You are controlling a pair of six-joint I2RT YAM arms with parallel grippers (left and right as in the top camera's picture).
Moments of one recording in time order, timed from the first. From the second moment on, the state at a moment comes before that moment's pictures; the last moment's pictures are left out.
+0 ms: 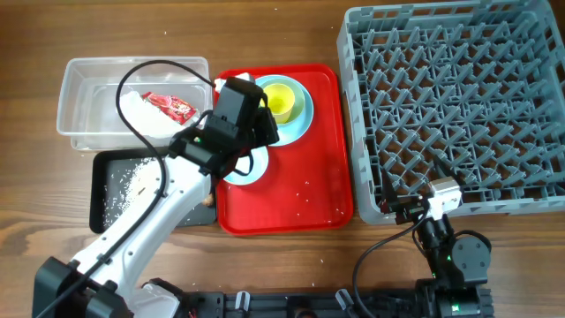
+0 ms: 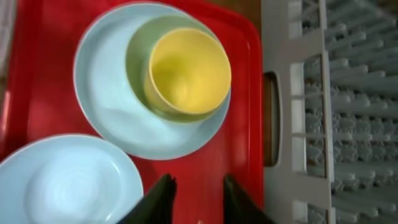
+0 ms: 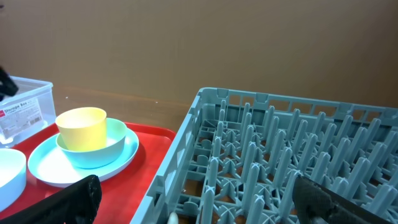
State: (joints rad) left arm -0.50 1.45 1.09 -0.49 0.01 -0.72; right arm 0.06 0.02 0.01 0.01 -0.18 -0.06
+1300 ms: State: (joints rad) left arm -0.50 1.67 1.09 -0.22 -0.12 -0.83; right arm 0.06 0.02 0.01 0.01 -0.18 -0.06
